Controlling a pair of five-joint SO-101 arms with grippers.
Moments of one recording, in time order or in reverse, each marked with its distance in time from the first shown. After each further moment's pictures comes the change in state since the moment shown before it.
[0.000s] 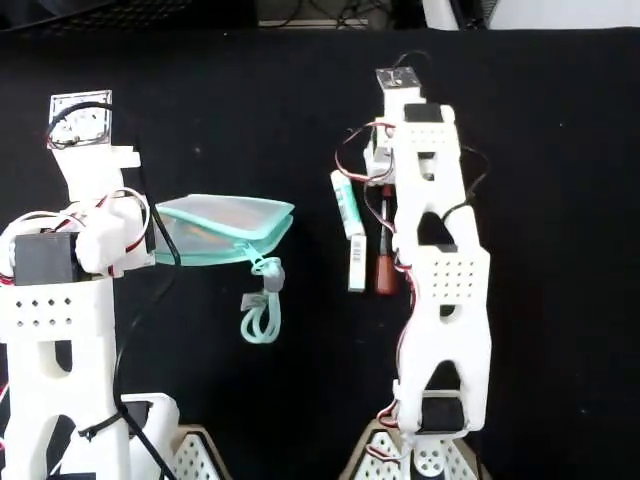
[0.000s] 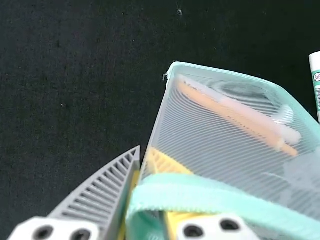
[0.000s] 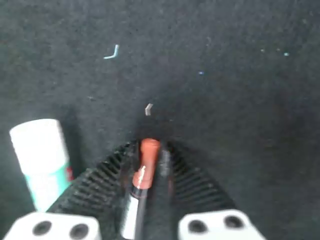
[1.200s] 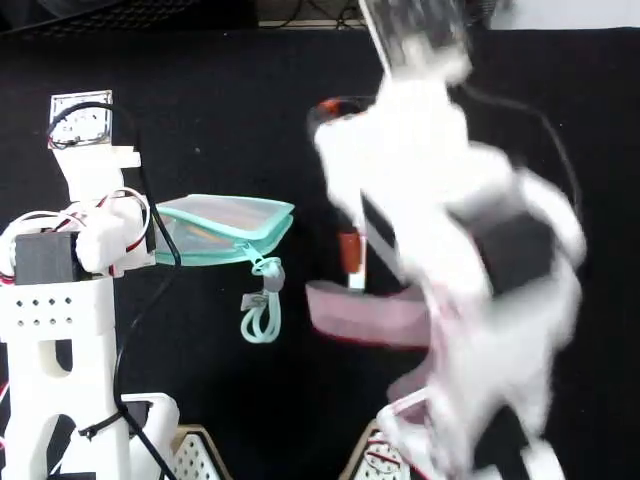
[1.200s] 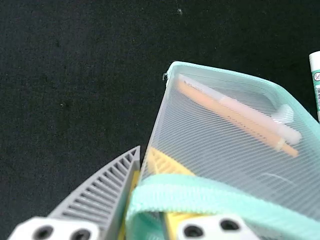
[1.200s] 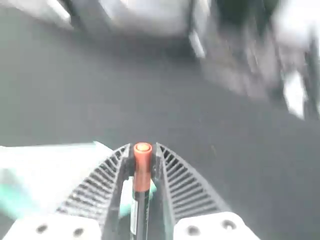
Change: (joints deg) left arm 0.0 0.0 0.0 0.0 0.0; right arm -24.4 -78.9 12.5 9.4 -4.0
